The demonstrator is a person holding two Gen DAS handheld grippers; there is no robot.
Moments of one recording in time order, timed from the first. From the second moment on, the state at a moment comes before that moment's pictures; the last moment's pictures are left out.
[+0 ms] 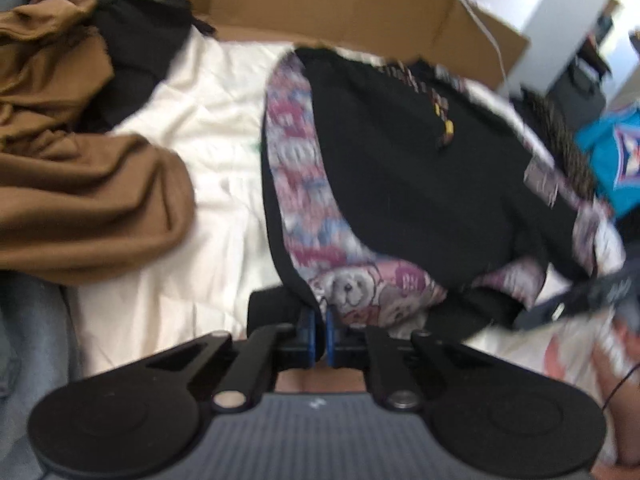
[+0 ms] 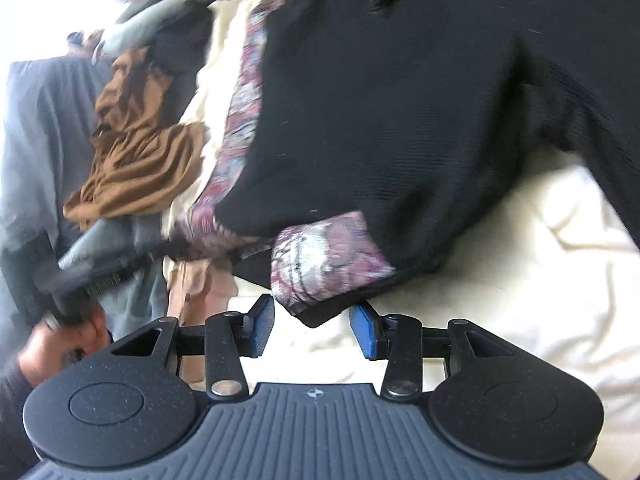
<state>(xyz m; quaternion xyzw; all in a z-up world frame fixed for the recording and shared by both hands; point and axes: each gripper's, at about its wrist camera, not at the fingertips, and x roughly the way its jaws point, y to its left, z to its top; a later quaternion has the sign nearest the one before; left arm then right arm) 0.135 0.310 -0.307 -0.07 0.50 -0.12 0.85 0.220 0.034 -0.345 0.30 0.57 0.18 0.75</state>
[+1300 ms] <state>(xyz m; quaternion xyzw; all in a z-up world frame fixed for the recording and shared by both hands) 0.116 0.355 -0.315 -0.27 0.55 -0.07 0.79 0.167 -0.034 -0.272 0.11 0.65 0.12 0.74</state>
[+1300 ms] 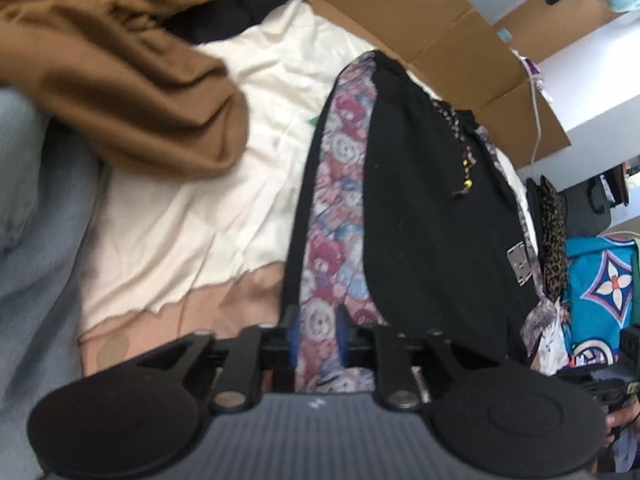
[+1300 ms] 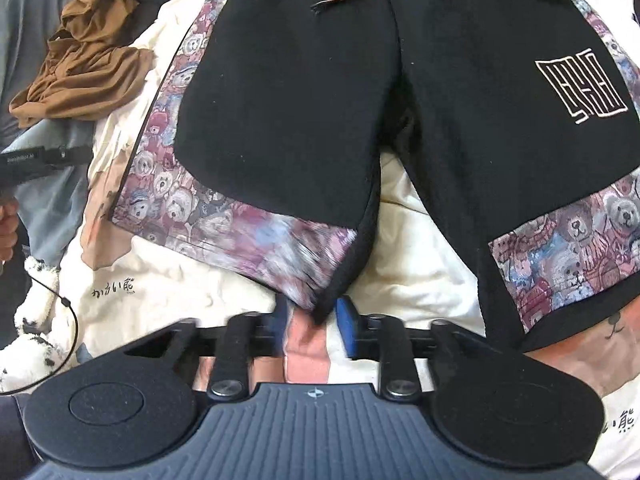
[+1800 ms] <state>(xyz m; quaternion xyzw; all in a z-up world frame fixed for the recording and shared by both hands) 0.096 0.334 -0.362 -0.23 0.58 -0.09 0.78 0.176 -0.058 -0.316 0.20 0.63 0.07 0.75</state>
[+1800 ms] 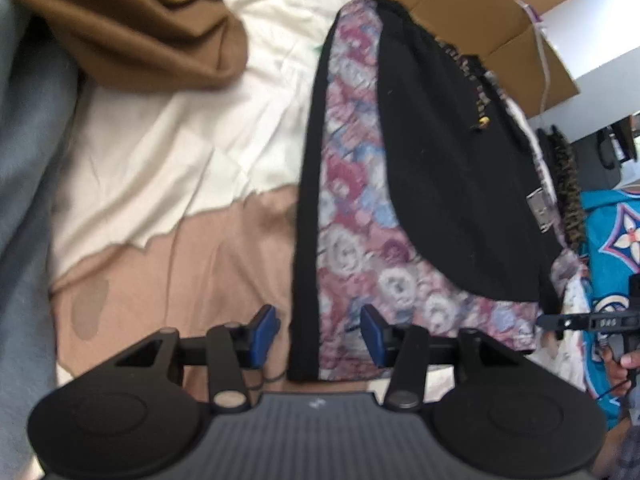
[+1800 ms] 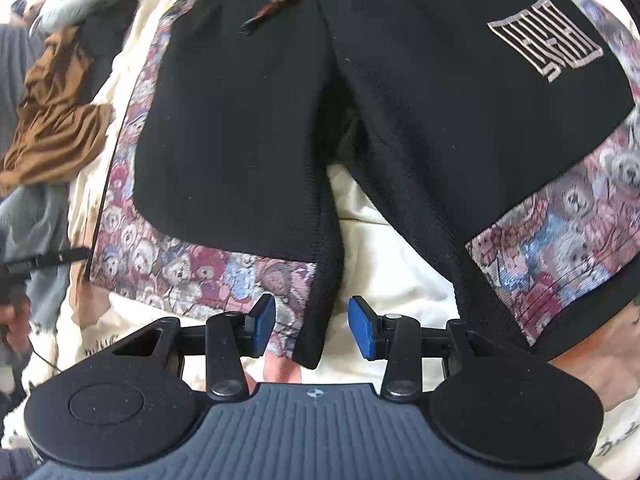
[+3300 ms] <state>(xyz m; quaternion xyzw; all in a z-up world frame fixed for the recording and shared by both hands) 0.072 0.368 -0.346 -0.31 0.54 -0.08 0.78 0.181 -0.075 -0.375 0.37 0.61 0.12 0.69</state>
